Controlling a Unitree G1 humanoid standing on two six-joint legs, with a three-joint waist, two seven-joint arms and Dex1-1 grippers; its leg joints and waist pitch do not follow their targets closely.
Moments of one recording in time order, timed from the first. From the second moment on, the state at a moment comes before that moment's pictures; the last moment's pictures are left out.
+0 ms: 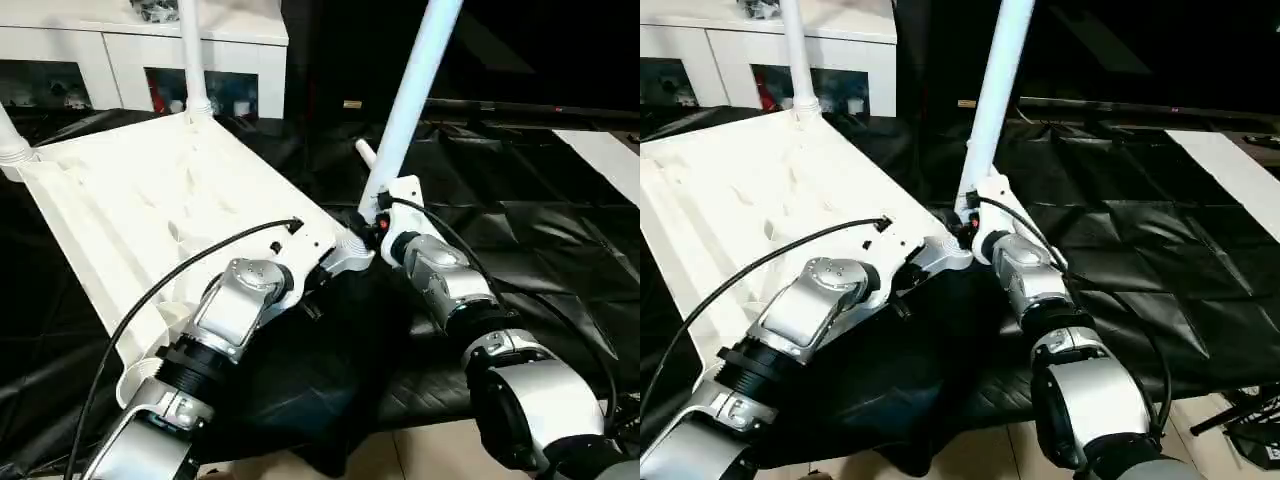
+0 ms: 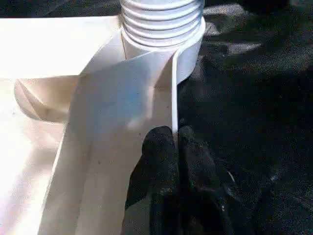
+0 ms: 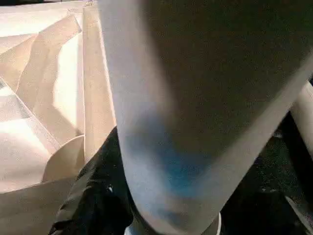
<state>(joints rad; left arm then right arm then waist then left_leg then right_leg) -0.59 0.15 -0.30 0.35 0.11 0.66 -0.58 -0.86 -0.04 -0.04 1.11 0.13 0.01 0.39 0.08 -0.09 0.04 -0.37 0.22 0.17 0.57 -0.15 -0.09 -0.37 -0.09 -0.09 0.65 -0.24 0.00</state>
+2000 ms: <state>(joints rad) -0.48 0.47 -0.33 0.27 0.02 0.26 -1.17 -0.59 -0.34 0.19 0.55 0.12 0.25 1.24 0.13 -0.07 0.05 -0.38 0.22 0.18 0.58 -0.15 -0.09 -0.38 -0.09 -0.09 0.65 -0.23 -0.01</state>
